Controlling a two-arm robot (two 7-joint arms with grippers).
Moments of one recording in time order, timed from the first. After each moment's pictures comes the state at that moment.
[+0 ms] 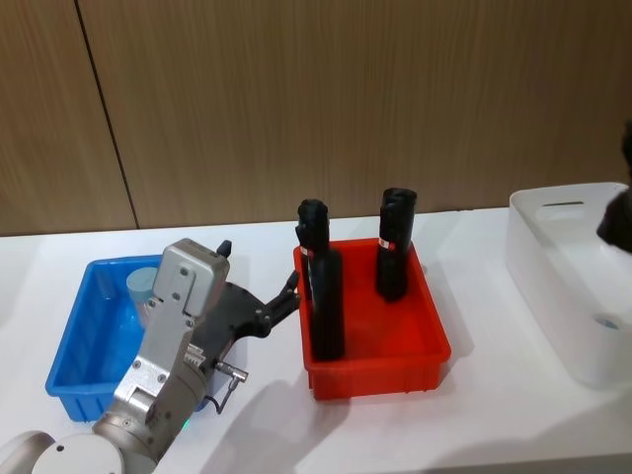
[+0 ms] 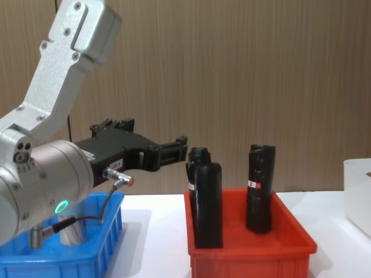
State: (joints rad) left arm -0.24 0.38 0.45 -1.63 -0.20 0.01 -0.01; right arm 0.39 0.38 -0.06 -1.54 0.22 0.28 -0.06
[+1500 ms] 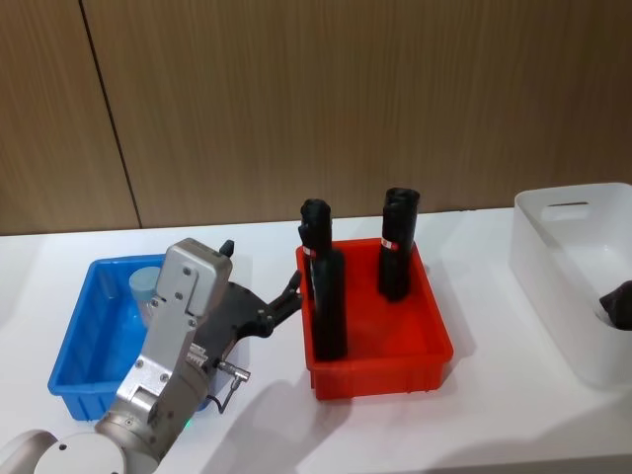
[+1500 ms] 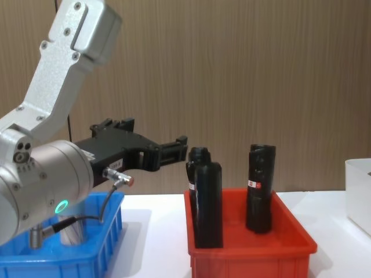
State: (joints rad) left arm -0.24 0.38 0.45 -1.63 -0.20 0.01 -0.01; right arm 0.38 0.40 -0.01 -1.53 0.21 0.30 -0.13
